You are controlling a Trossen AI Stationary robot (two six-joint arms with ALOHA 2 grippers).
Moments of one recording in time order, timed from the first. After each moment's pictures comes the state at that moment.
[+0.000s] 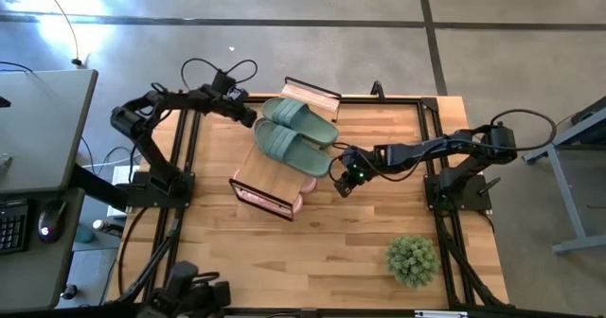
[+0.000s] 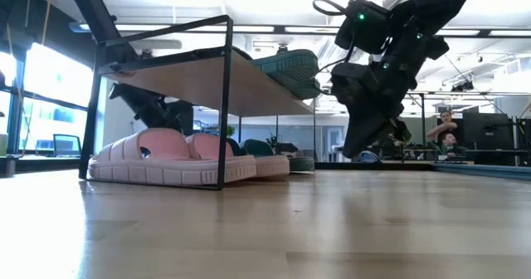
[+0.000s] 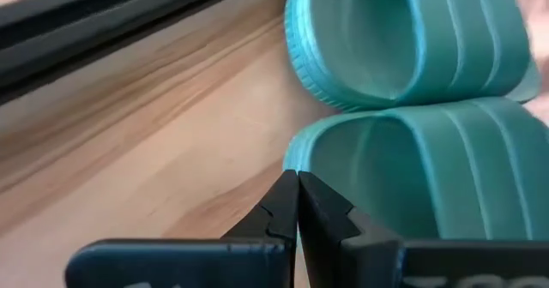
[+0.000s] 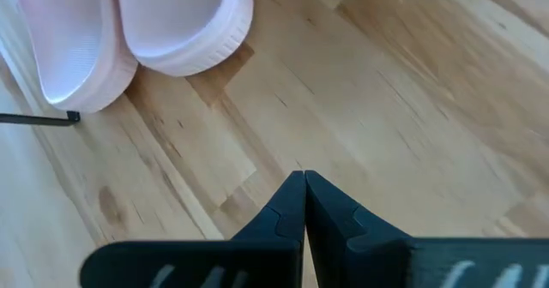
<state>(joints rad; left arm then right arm) 1.18 1.70 0.78 -0.09 0.53 -0.05 -0.10 1.54 0.74 -0.19 -0.08 0.73</state>
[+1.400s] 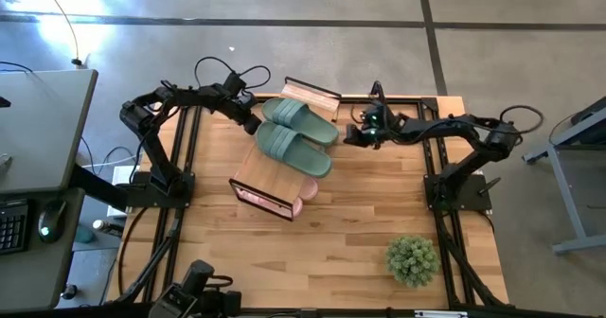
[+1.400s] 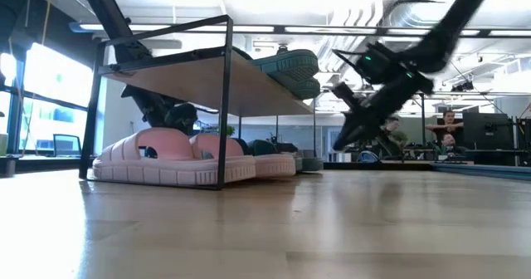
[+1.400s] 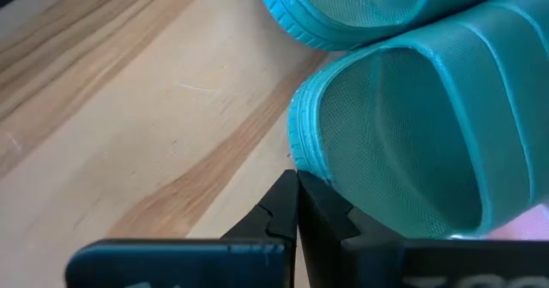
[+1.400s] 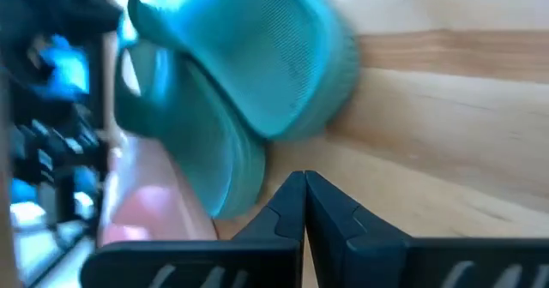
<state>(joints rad) 1.10 1.78 0.89 -0.29 0.53 0.12 -0.63 1.54 0.61 0.17 -0.37 0.99</state>
